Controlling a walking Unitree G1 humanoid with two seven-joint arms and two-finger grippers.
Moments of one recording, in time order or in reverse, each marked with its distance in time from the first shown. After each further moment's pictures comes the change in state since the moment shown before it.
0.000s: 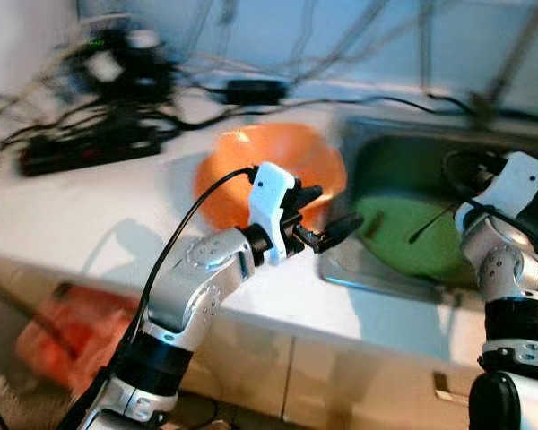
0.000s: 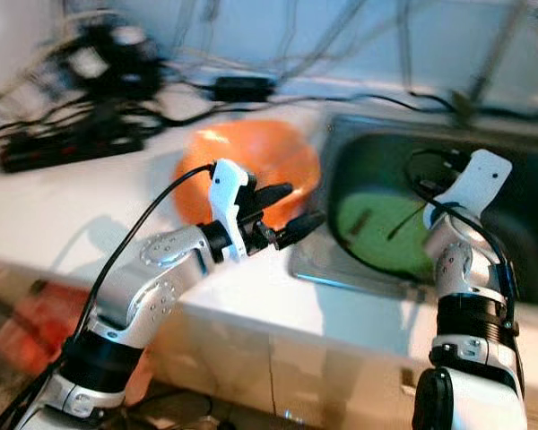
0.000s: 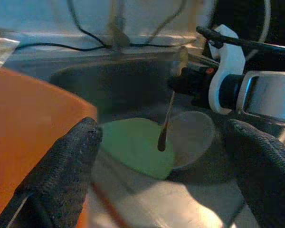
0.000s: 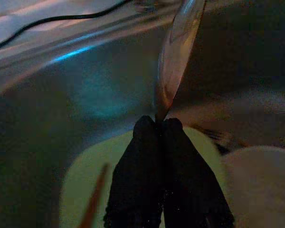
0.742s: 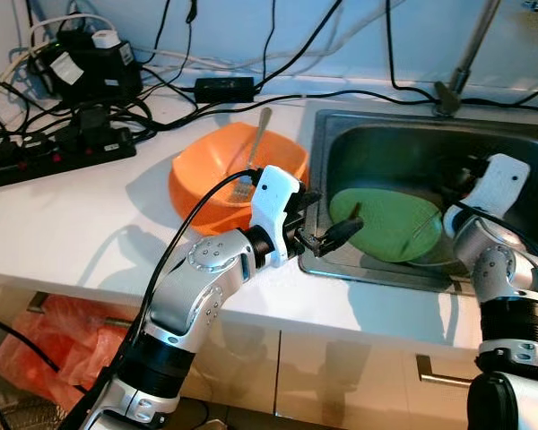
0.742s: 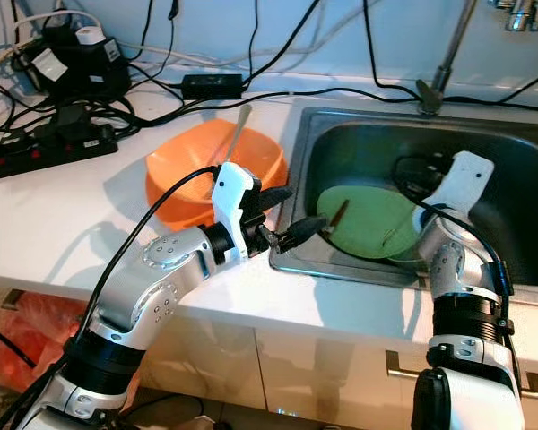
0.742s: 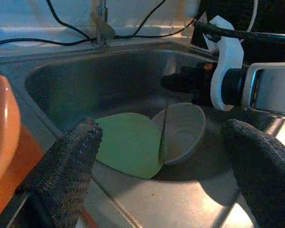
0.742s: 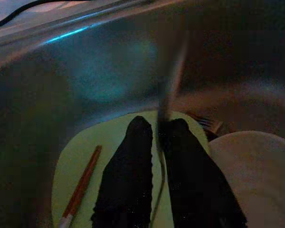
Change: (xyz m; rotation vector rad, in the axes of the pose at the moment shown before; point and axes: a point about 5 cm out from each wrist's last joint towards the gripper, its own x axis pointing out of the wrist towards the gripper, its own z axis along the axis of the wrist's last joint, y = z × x) left arm 0.000 0.000 -0.002 0.045 0.028 0.019; right arm -0.001 0.011 -0.009 -0.041 0.057 0.098
